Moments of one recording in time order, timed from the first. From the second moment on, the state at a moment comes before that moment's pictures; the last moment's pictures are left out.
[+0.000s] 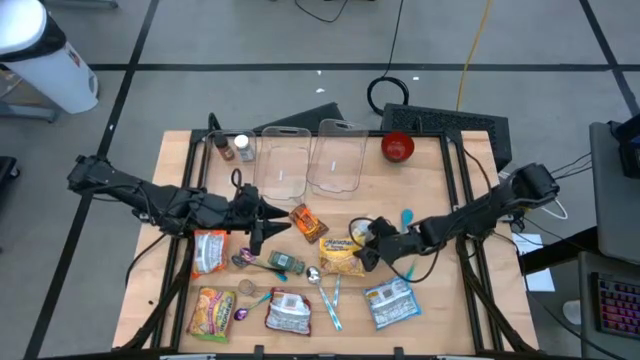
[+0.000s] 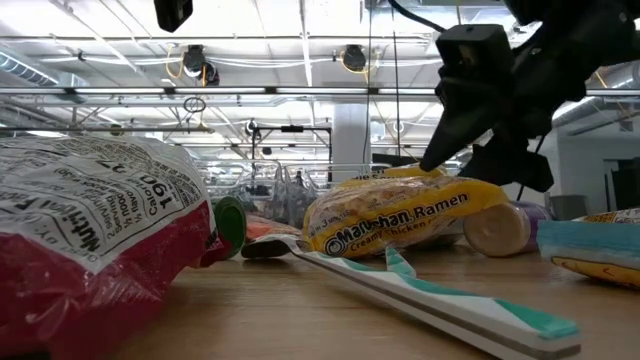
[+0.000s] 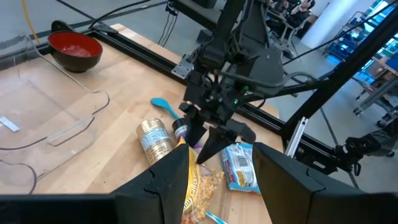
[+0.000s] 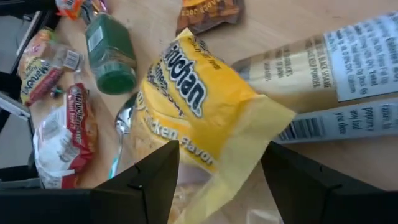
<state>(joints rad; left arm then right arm) -0.31 1.06 0.87 -0.10 -0.36 -0.58 0.35 1.48 0.65 0.06 0.29 1.20</state>
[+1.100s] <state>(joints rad) -0.17 1.08 0.87 0.00 -0.13 -0.48 0.14 1.35 0.88 -0.01 -0.13 0.64</state>
